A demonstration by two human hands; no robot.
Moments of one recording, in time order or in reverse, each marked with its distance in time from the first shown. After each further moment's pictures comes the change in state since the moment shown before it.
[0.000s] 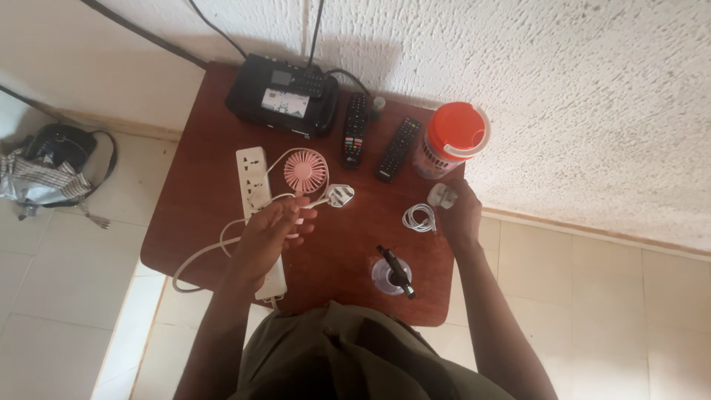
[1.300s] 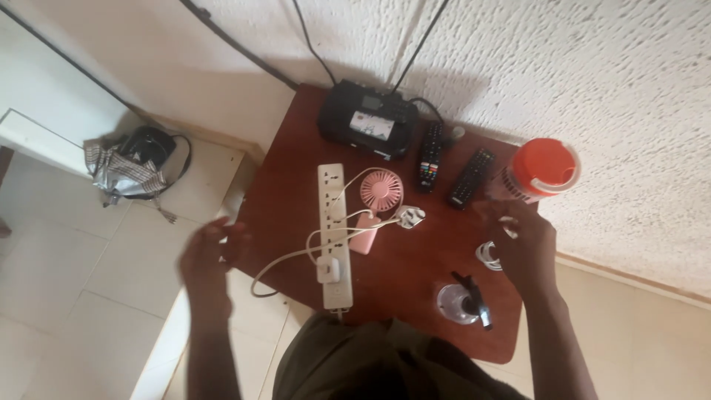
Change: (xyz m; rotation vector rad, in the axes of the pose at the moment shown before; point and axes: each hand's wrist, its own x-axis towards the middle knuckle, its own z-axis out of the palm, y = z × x) left_hand -0.072 -0.029 -0.166 -0.234 0.693 0.395; right_hand -0.033 -0.182 -0.049 0.188 -0.187 -0.027
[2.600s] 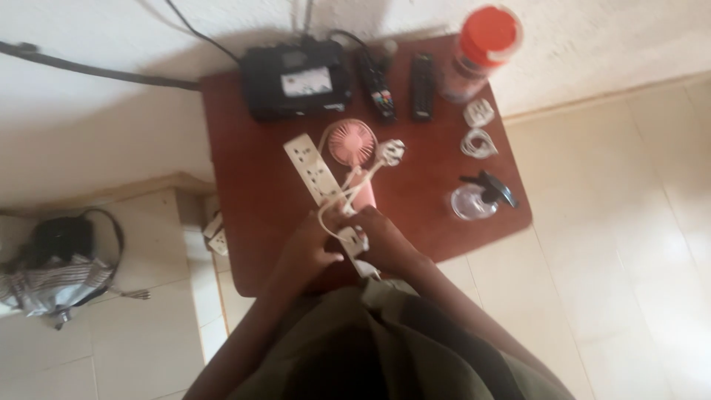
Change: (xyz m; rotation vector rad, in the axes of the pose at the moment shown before) left_hand 0.069 -0.078 0.055 0.668 -1.412 0.532; right_hand -0.093 -0.026 0.244 0.028 -0.223 -0.046
